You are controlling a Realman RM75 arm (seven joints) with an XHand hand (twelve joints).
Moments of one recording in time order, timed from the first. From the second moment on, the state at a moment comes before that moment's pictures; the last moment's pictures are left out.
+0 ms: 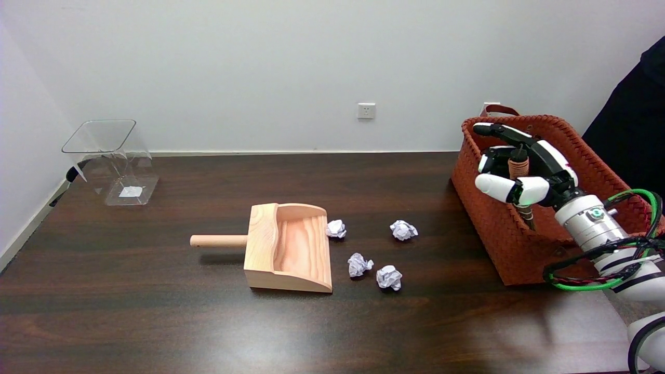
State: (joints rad) arm -0.56 -0.81 1.74 -1.50 -2.46 0.66 1.53
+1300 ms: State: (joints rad) arm -0.55 -0.82 1.75 -1.50 -2.44 0.66 1.53
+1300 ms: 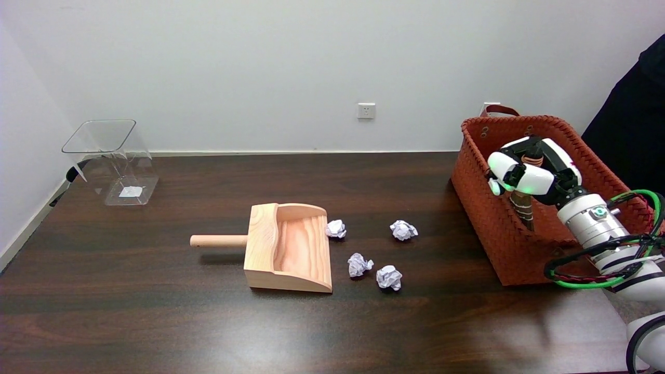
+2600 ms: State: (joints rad) arm -0.50 -0.83 1.72 -1.43 -2.37 0.74 1.53
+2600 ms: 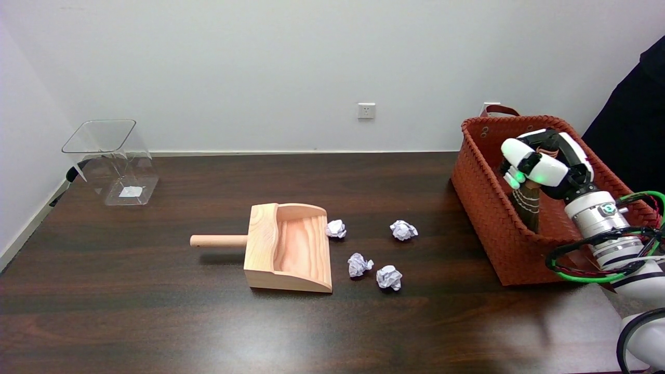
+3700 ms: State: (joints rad) arm -0.41 -0.83 1.67 -1.36 -2.32 0.79 1.53
